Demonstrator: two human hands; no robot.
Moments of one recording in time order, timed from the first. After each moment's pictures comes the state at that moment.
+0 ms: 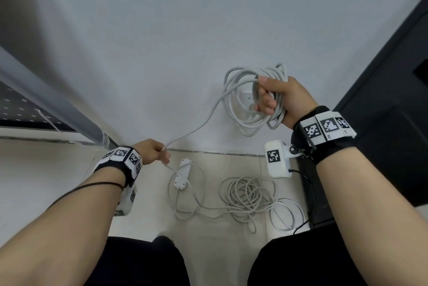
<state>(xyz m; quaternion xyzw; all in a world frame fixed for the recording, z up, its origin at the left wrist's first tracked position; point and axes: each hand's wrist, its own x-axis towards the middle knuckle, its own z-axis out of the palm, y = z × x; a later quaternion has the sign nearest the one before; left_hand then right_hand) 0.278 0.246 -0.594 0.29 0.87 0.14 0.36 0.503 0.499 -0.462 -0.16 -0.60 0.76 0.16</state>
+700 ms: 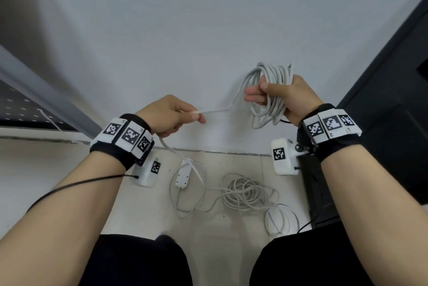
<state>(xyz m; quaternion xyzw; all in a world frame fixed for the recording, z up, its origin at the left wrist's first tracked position) 0.311 0.292 -0.489 0.38 0.75 0.37 0.38 0.504 0.507 -0.464 -0.20 -0.60 0.76 0.18</state>
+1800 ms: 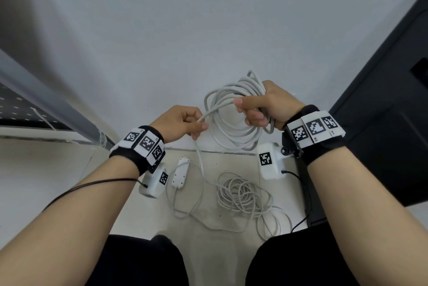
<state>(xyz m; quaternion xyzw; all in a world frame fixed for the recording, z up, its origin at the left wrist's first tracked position) 0.324 0.308 -0.530 0.42 0.70 0.45 0.35 0.499 0.487 -0.461 -0.14 -0.72 0.68 0.04</state>
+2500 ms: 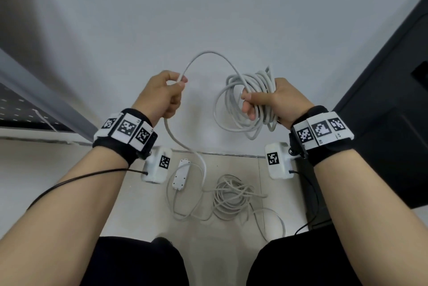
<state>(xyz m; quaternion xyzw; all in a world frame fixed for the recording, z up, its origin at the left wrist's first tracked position) 0.304 0.308 -0.482 0.27 0.68 0.62 0.28 0.499 0.498 -0.461 -0.15 -0.74 0.65 0.12</state>
